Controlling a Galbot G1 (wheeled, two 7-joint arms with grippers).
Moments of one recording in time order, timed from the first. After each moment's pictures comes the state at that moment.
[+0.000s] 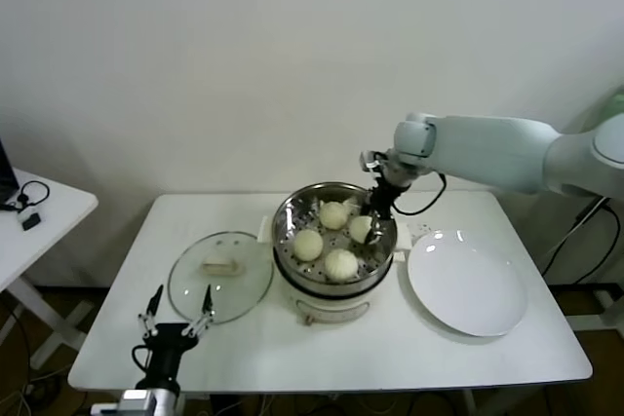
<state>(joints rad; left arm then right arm) 1.69 -1.46 -0.60 -2.05 -0.04 -0.10 -0.05 0.71 1.17 -1.77 1.07 0.92 -0.25 -0.97</state>
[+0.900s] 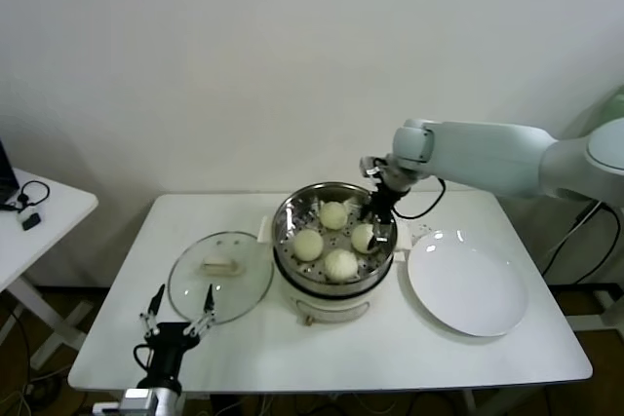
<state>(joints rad) 1.69 -1.47 -0.59 -2.05 -0.03 -0.09 -0.05 0.69 1.17 -1.75 1.07 0.89 -0.23 -0.97</state>
